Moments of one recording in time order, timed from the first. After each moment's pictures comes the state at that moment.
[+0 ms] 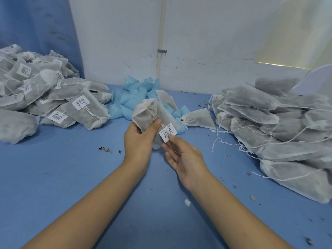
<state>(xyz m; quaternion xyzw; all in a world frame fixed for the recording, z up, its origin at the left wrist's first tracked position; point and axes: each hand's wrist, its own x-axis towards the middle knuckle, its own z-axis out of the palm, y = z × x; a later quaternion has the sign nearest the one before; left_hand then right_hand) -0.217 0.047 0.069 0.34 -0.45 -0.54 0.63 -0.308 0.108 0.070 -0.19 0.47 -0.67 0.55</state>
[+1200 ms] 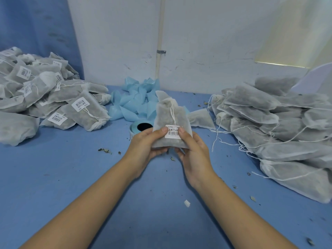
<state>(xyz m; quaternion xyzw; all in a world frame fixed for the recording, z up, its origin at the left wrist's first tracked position) -0.208 0.047 0.069 0.27 -0.48 -0.72 0.43 -0.322 0.107 0.069 -0.26 0.42 -0.73 0.47</state>
